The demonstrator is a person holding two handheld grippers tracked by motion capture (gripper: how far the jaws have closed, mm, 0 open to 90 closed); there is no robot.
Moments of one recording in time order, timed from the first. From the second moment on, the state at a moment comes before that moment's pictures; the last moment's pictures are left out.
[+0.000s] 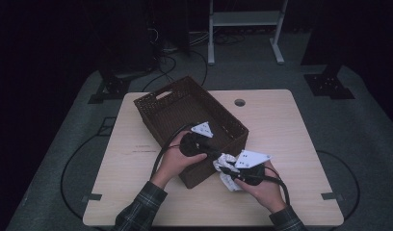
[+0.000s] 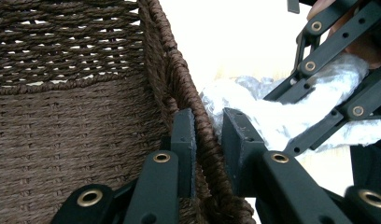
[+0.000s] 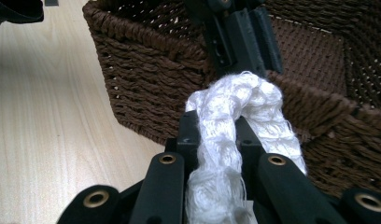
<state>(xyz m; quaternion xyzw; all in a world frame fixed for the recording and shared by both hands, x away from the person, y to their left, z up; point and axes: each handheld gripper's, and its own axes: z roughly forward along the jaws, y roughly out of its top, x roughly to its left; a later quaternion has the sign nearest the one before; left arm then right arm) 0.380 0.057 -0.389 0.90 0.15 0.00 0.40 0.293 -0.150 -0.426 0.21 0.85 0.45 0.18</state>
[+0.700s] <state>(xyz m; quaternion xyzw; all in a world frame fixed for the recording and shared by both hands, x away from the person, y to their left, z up) 0.379 0.056 -0.390 0.90 0.15 0.00 0.40 0.314 -0.134 -0.477 0.22 0.88 0.39 0.13</state>
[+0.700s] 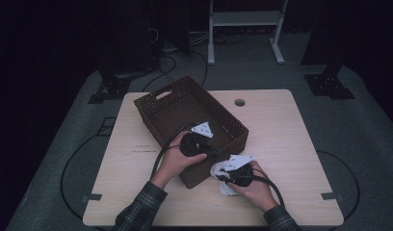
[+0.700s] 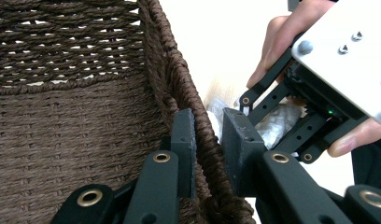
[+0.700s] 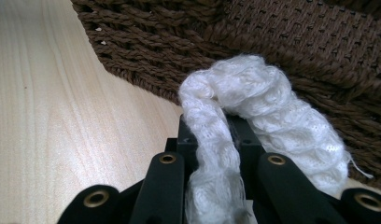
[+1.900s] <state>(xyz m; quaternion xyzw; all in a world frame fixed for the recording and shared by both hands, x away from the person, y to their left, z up) 0.380 0.057 -0.390 0.90 0.15 0.00 0.40 0.283 -0.136 -0.420 0.18 0.85 0.47 0.16</state>
